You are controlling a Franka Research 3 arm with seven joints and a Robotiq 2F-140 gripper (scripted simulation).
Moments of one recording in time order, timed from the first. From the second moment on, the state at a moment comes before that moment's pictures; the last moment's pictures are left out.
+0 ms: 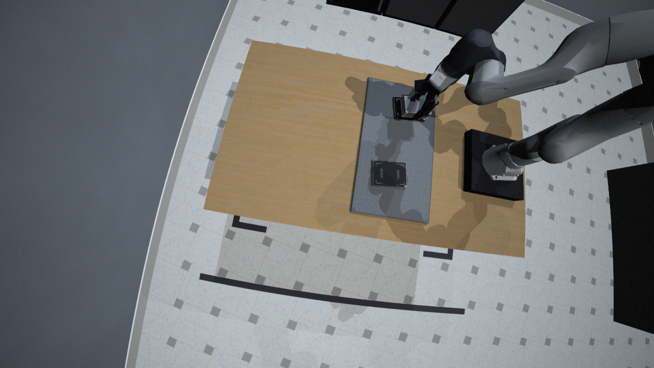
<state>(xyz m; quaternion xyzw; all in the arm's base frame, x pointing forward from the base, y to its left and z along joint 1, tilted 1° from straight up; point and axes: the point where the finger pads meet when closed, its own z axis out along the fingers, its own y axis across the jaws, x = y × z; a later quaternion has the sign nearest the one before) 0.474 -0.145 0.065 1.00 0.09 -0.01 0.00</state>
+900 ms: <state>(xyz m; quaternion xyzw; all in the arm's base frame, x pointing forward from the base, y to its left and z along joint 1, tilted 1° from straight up) 0.487 -0.069 0.065 1.00 0.09 0.00 0.00</state>
